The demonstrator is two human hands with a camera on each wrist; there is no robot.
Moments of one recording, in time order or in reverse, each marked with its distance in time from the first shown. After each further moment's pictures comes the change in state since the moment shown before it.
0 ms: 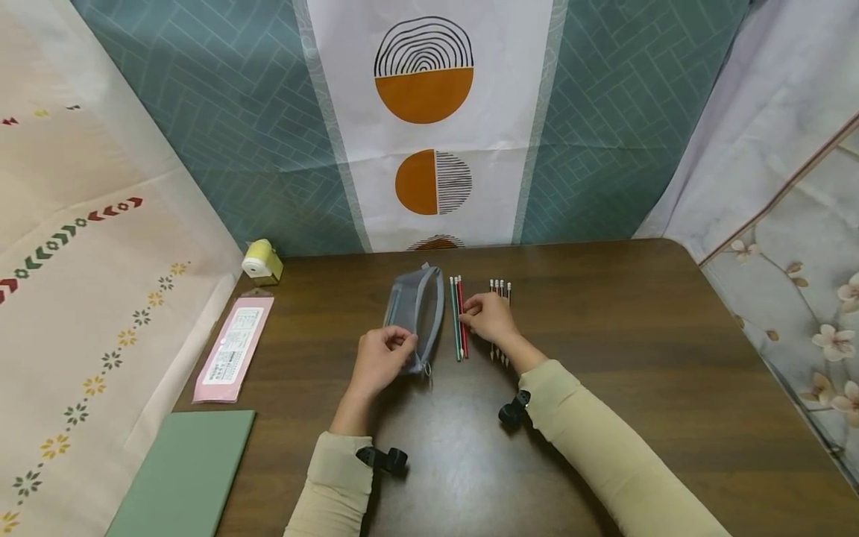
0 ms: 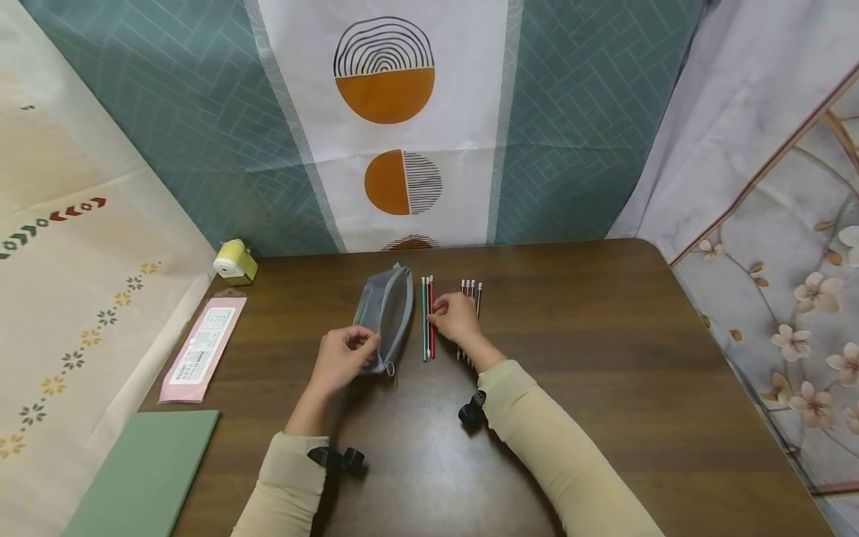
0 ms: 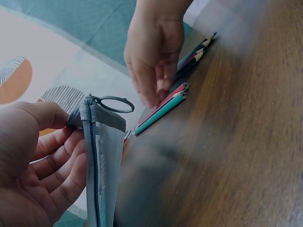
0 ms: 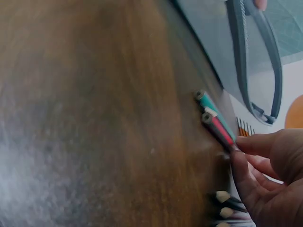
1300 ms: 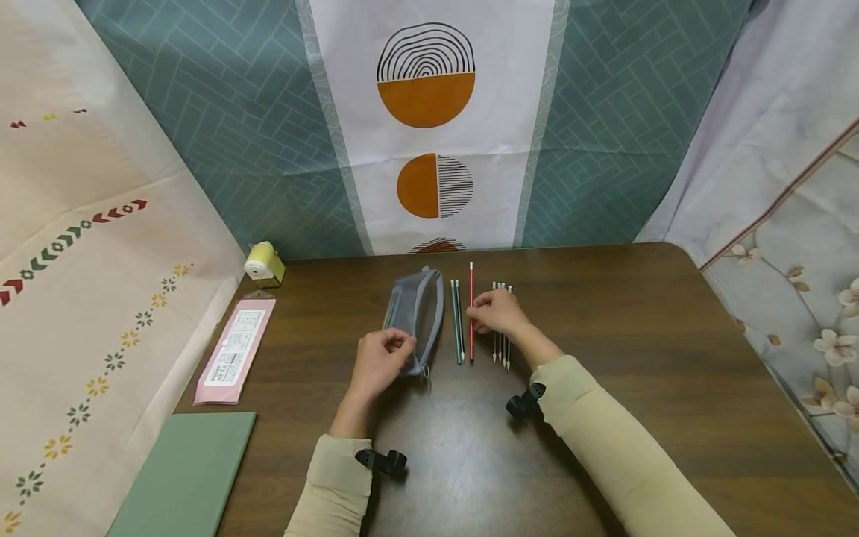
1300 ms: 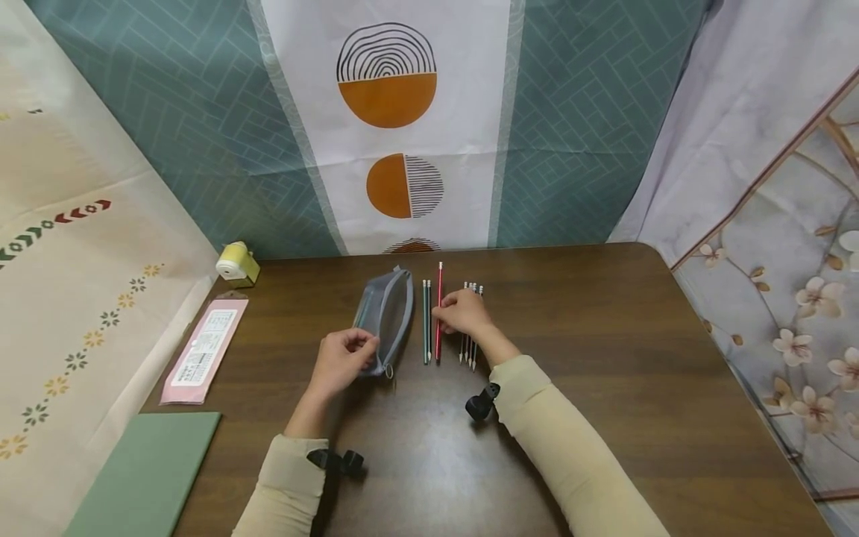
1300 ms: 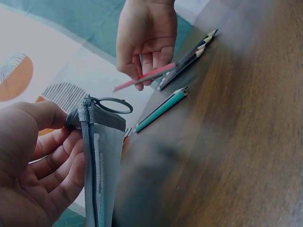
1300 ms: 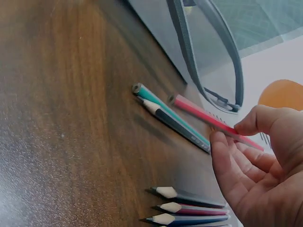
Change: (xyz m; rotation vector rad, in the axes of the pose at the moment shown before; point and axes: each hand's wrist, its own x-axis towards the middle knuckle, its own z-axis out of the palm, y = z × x) left_hand 0.000 -0.004 -0.003 -0.001 0.016 0.008; right_hand 0.004 -0.009 -0.026 0.136 -0.149 0.114
